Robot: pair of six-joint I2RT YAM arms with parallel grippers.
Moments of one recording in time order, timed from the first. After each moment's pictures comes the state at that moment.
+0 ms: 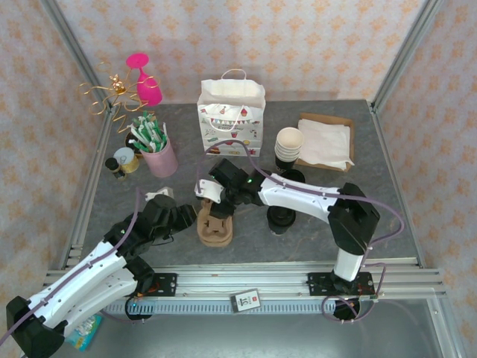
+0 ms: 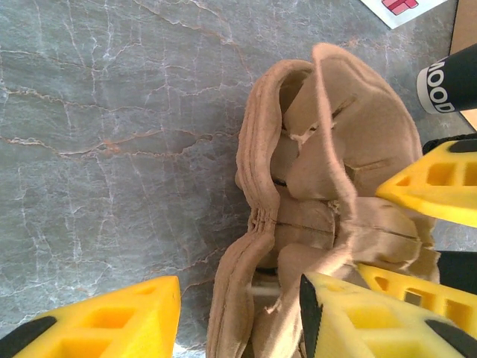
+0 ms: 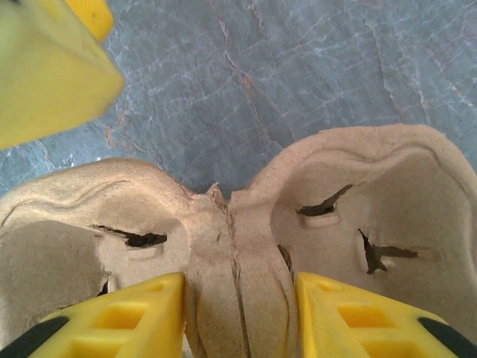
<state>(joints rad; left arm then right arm) -0.61 0.65 0.51 -0.66 -0.10 -1.00 0.98 1.76 1.35 -0.58 -0.19 -0.38</state>
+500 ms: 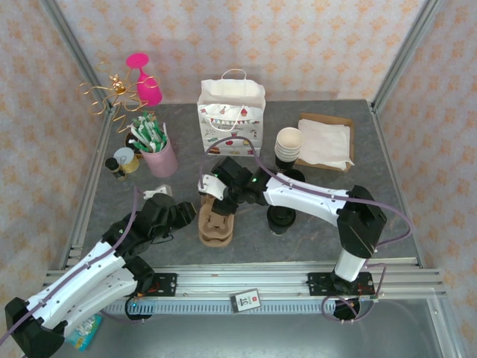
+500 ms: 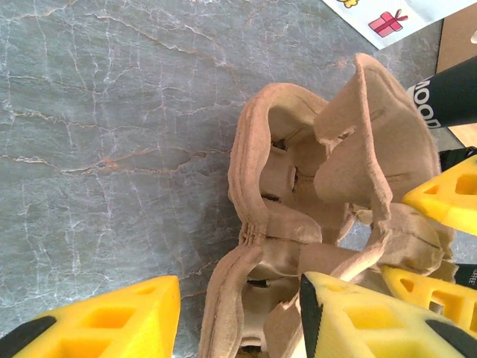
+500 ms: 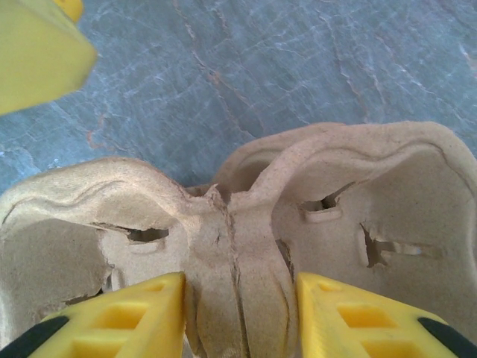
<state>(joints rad) -0.61 0.65 0.53 -0.67 -0.14 -1.00 0.98 1.72 1.35 -0.62 -0.11 -0.31</state>
